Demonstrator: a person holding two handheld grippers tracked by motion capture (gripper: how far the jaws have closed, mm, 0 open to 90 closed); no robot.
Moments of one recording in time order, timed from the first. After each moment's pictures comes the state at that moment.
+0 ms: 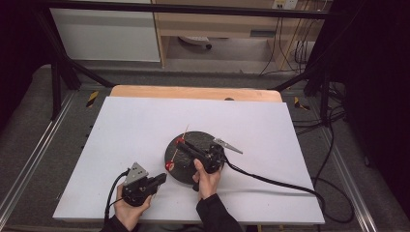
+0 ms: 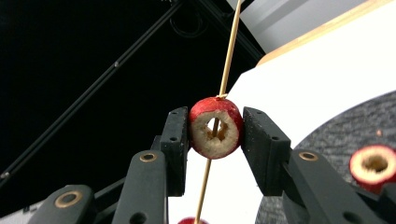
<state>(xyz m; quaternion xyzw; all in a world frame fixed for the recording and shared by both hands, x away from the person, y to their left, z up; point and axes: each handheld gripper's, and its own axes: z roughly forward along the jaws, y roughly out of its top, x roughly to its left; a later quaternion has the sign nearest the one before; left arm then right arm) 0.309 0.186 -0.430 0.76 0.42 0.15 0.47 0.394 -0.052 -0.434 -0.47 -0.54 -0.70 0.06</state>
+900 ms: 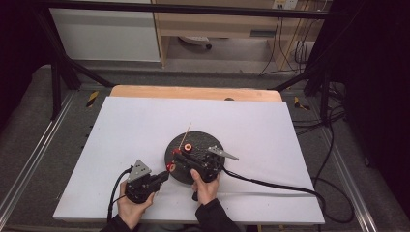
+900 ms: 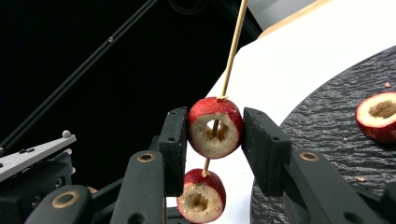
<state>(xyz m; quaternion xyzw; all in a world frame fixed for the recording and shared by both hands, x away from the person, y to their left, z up) 0.316 0.181 -0.430 0.76 0.42 0.14 0.48 0.376 -0.045 -0.447 -0.46 -0.57 -0.68 0.07</state>
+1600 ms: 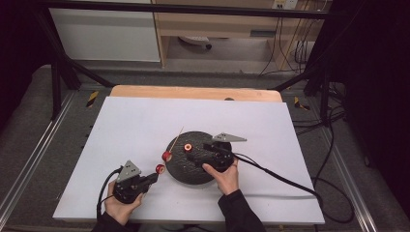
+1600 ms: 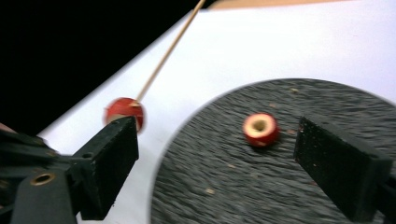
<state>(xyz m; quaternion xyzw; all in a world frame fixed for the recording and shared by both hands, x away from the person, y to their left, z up) 0.315 0.212 -0.429 0.79 0.41 0.15 0.44 0.399 -0.083 -0.406 -0.42 -0.73 -0.53 -0.05</state>
